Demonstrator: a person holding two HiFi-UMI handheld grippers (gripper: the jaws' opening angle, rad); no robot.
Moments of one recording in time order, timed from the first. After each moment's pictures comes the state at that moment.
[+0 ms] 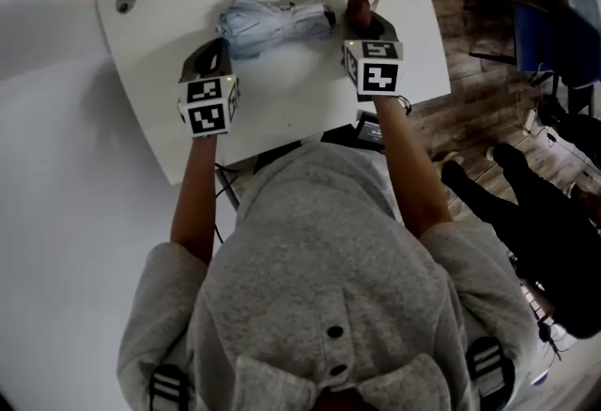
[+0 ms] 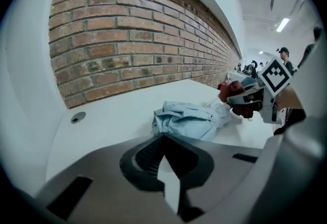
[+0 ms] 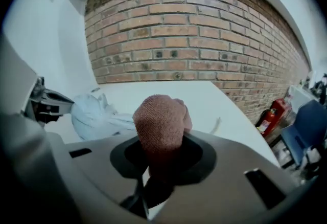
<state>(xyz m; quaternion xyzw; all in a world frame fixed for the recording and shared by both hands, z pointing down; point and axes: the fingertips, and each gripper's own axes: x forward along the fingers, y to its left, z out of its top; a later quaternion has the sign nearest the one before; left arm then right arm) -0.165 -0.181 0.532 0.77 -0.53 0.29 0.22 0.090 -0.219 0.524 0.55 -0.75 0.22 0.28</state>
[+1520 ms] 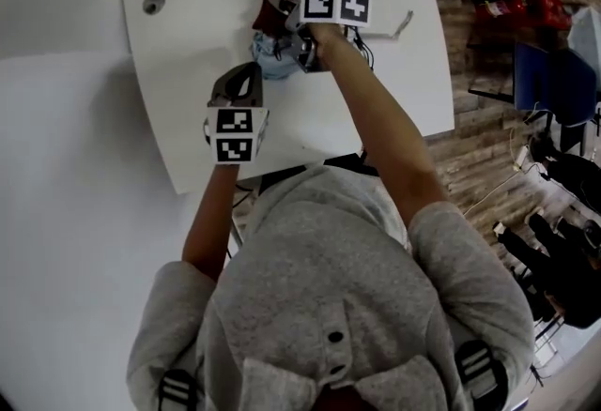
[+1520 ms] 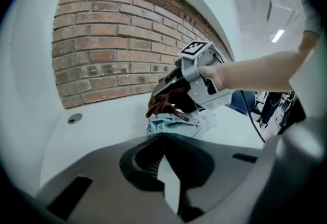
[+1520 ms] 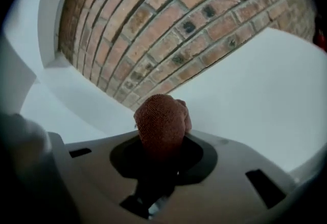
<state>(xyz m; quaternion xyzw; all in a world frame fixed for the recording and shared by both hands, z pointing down) -0.162 -0.161 0.505 0.79 -0.51 0.24 0.22 -0.124 -0.314 0.507 0.36 -0.78 0.50 0.12</state>
